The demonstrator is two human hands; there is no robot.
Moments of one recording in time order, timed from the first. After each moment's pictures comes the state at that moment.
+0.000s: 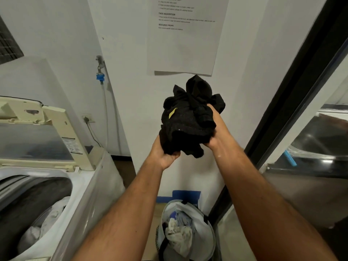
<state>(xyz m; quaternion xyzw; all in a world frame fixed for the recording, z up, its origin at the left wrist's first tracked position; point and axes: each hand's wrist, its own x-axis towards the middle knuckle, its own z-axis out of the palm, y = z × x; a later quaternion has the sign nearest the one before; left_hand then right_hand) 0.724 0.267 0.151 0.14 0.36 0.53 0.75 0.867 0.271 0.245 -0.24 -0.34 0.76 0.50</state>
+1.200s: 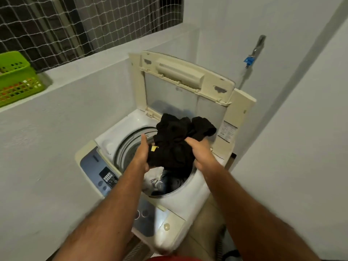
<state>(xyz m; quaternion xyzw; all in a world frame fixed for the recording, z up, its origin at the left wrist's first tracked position) 0.245 0.104 0.090 -0.02 0.60 0.59 0.53 0.394 0.202 0.103 -0.38 -0.42 0.77 0.30</state>
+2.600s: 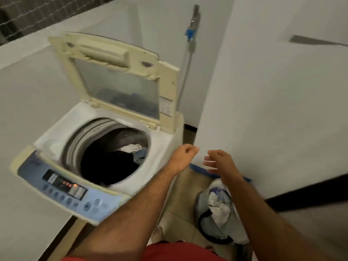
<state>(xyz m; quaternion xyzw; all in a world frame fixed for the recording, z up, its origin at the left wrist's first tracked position) 0.487 0.167 0.053 0.43 0.68 0.36 0.47 0.649 0.215 0.032 -0.57 -0.43 0.65 0.26</state>
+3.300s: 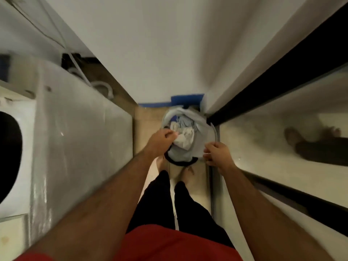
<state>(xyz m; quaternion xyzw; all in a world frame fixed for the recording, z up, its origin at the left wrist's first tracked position) 0.705 0.201 -0.109 0.56 0.64 0.07 0.52 0.920 0.141 -0.132 -0.76 -0.19 0.58 0.22</state>
